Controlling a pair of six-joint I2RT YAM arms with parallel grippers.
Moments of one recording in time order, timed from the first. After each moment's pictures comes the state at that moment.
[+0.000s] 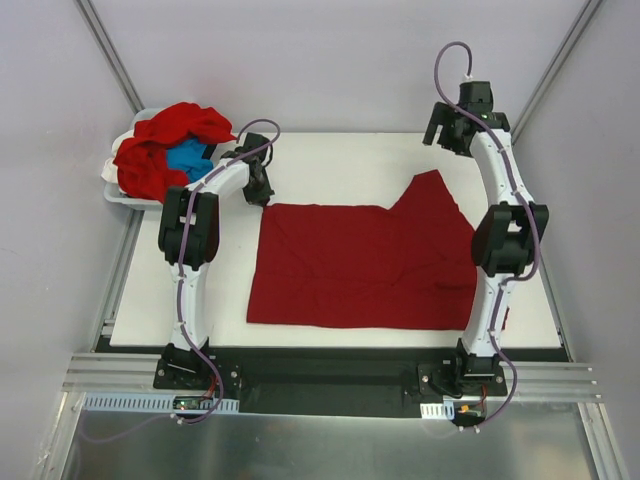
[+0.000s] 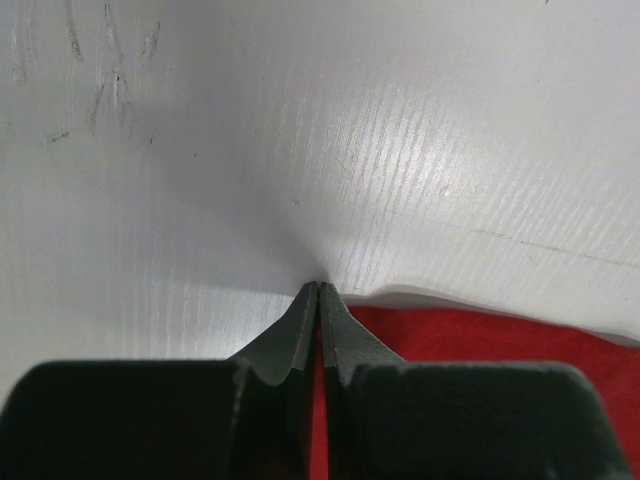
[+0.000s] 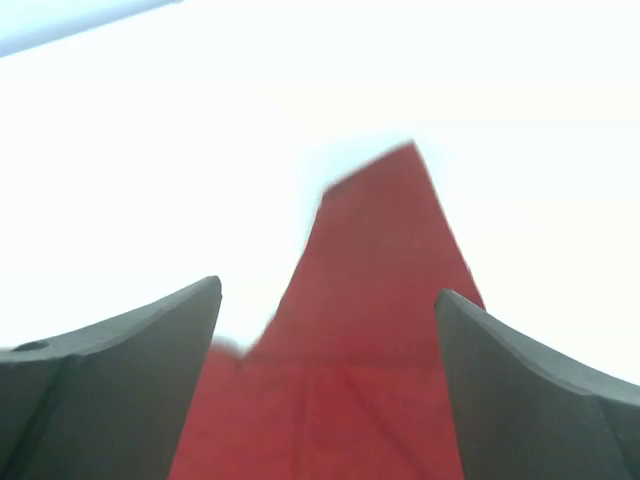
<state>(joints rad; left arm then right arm) -0.23 2.21 1.73 -0.66 -0.08 -0.52 0.05 2.09 2.10 -0.80 0.04 0.28</state>
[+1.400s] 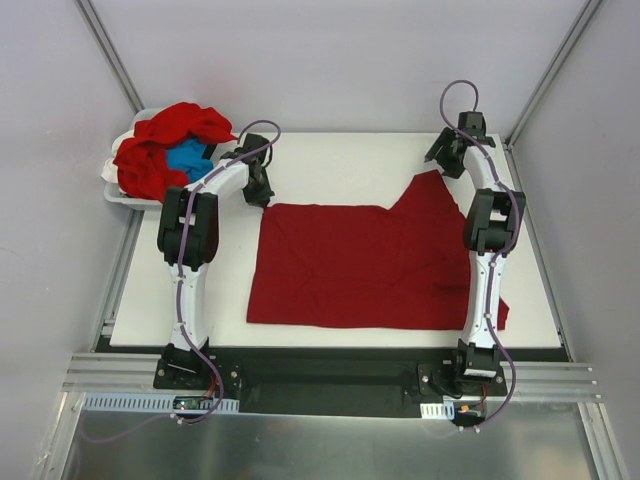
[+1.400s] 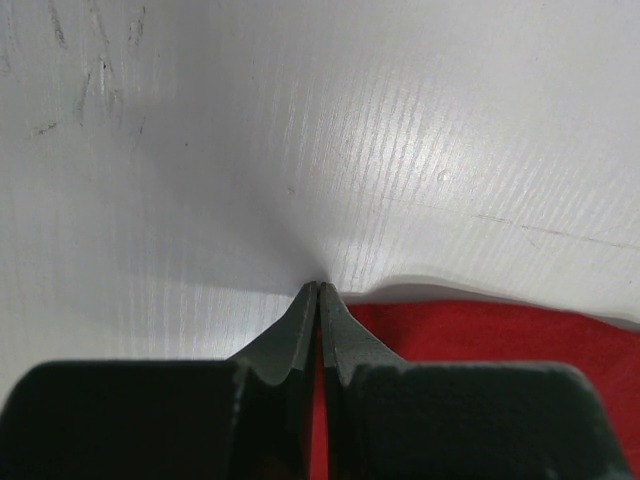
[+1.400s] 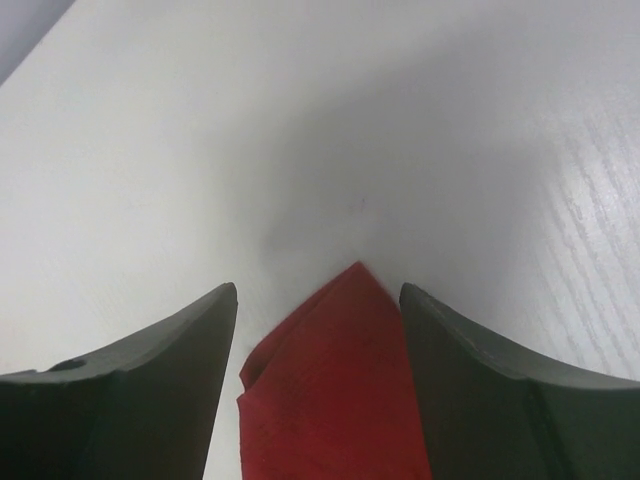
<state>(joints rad) -0.23 2.20 1.72 -0.66 -0.05 -0.49 -0.05 2.56 2.31 -0.63 -0.09 0.52</state>
